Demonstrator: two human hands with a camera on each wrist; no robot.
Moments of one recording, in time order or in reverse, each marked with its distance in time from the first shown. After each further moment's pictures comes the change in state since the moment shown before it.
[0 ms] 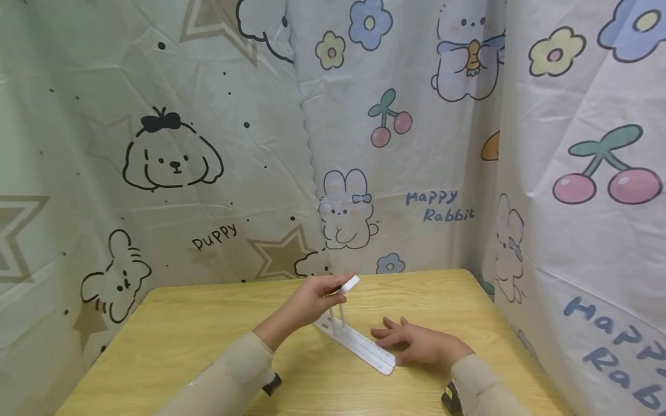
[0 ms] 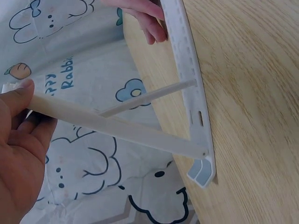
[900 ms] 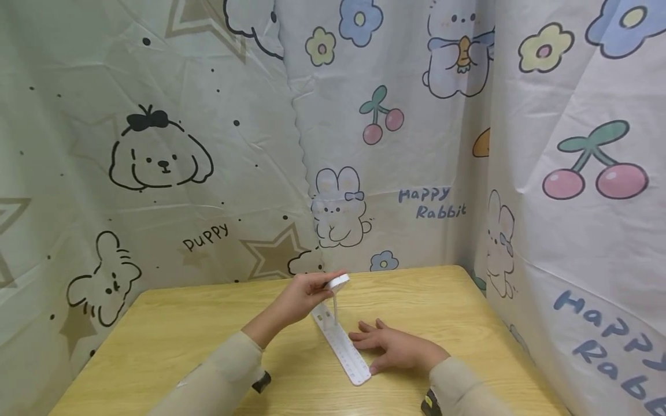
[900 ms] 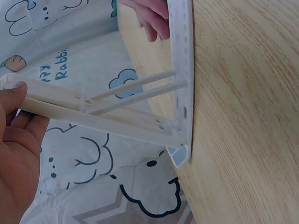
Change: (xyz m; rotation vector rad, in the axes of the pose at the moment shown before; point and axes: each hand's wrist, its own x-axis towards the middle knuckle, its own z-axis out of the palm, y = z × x) left_hand 0.001 -0.012 -0.007 -0.007 0.014 0.038; right_hand 0.023 -0.017 0.025 -0.082 -0.012 -0.098
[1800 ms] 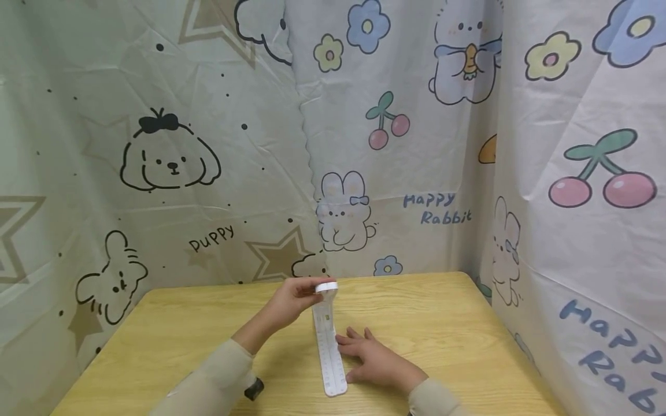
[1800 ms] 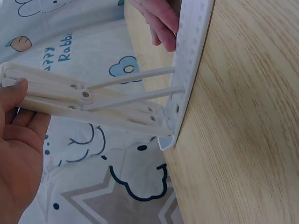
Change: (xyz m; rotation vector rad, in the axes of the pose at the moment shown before) left_hand -0.020 -0.011 -0.014 -0.201 0.071 -0.178; right_hand 0.033 -0.031 0.038 -0.084 0.177 0.041
